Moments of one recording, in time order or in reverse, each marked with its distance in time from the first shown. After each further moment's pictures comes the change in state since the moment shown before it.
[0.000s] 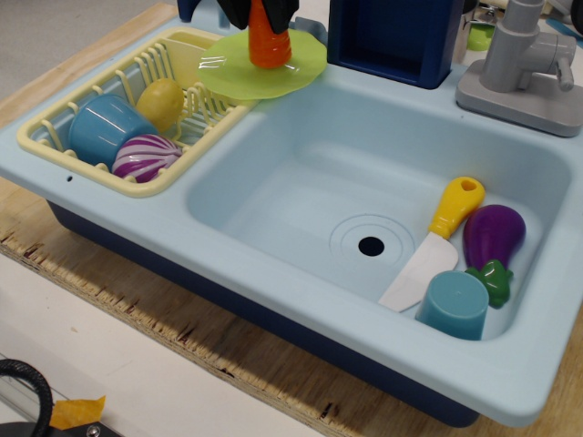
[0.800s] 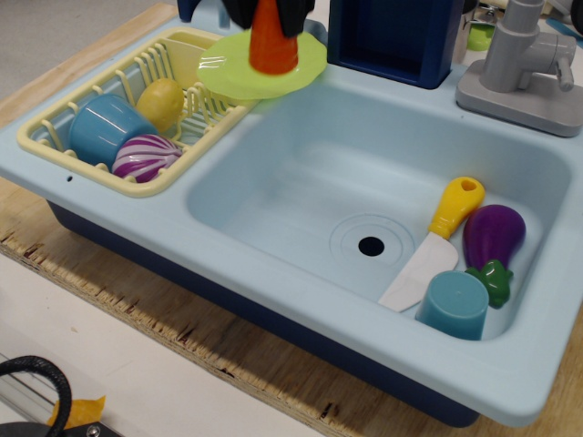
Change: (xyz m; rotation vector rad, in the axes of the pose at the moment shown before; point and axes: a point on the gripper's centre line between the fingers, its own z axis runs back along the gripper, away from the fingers) arm -0.026 -0.029 0.043 0.090 -0.017 0.025
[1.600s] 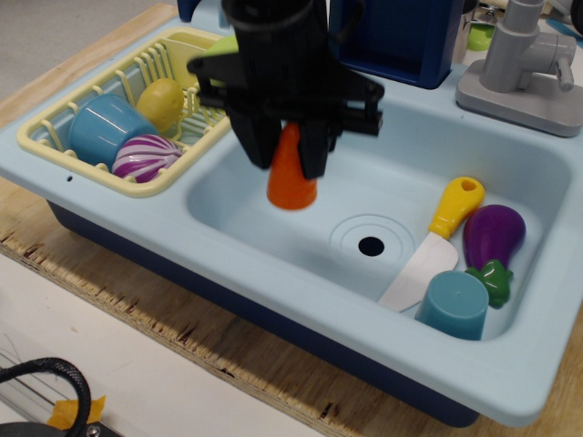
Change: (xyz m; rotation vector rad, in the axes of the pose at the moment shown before) arm -0.078 -0.037 -0.021 -0.006 0.087 0.029
